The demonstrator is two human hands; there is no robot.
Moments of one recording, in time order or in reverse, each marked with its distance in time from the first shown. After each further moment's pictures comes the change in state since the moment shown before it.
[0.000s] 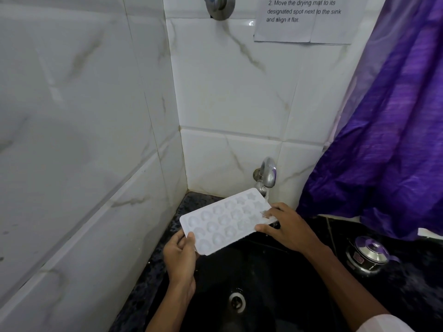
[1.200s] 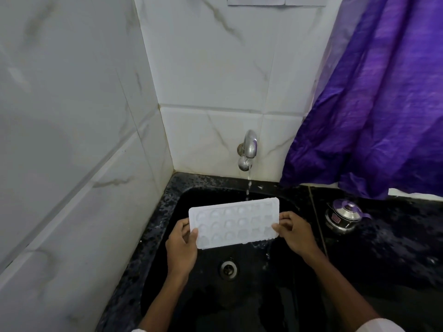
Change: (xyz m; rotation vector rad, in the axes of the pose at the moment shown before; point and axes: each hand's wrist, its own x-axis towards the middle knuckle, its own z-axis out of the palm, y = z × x) left_hand -0.009 -0.052 -0.024 0.462 -0.253 0.233; right_hand -0.085 0.052 0.055 0.580 0.193 0.452
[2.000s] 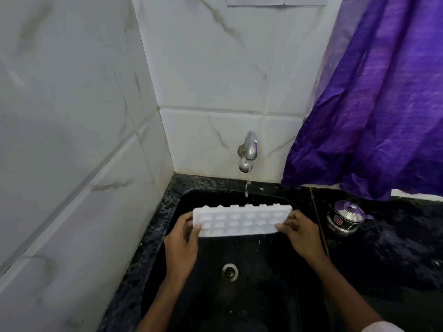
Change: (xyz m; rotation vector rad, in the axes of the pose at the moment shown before) left_hand 0.006 0.008 -0.005 0.047 -0.025 0.268; right_hand -0.011 -0.012 -0.009 0.051 0.119 -0.142
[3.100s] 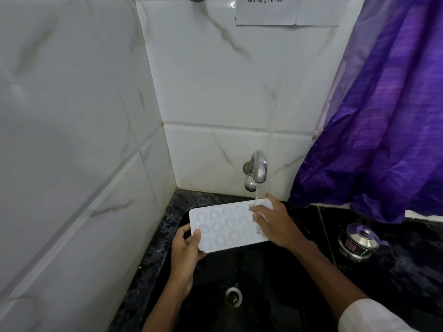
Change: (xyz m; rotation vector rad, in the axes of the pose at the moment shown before) left_hand 0.043 0.018 0.009 -0.442 -0.043 -0.477; right_hand 0.080 -0.046 0.052 -0.494 -0.315 -0.241
